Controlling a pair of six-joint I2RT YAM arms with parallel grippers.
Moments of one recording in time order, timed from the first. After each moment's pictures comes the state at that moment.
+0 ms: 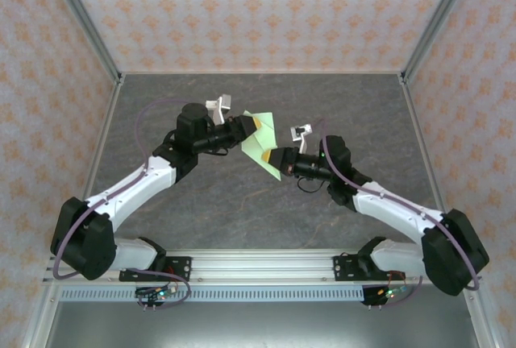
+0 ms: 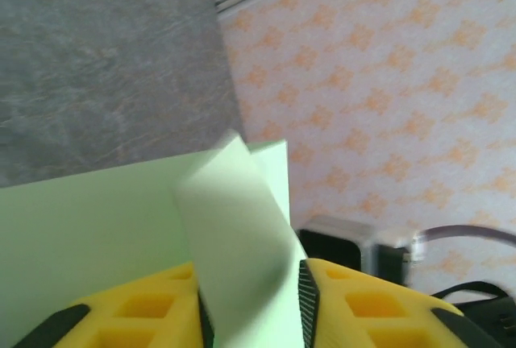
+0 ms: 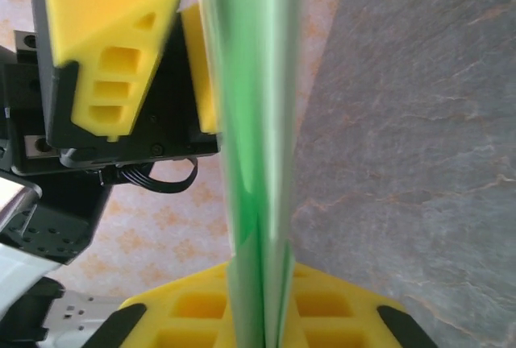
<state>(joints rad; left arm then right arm) -0.45 1.33 0.92 0.10 0.51 -0.99 0.62 1.17 0.61 0.36 -0.61 1.06</state>
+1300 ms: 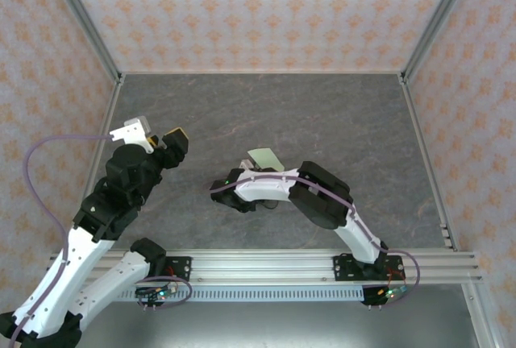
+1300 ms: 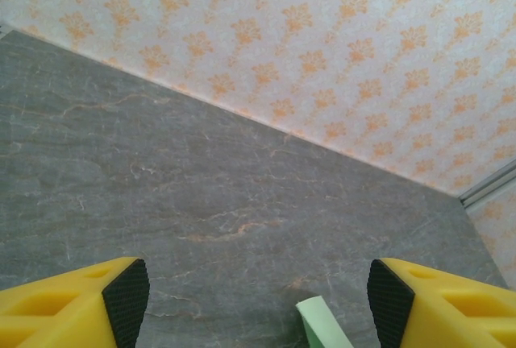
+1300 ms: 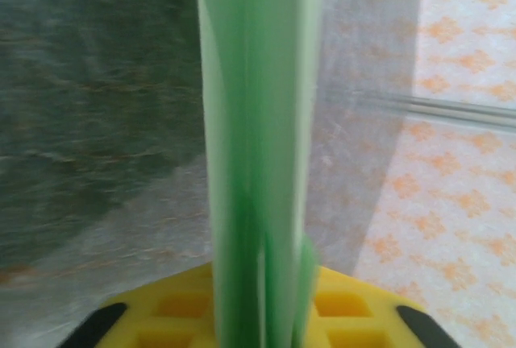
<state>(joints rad) -0.45 0.66 0.91 -0.58 -0.37 -0.59 1.15 2.19 1.53 -1.22 0.93 0.40</state>
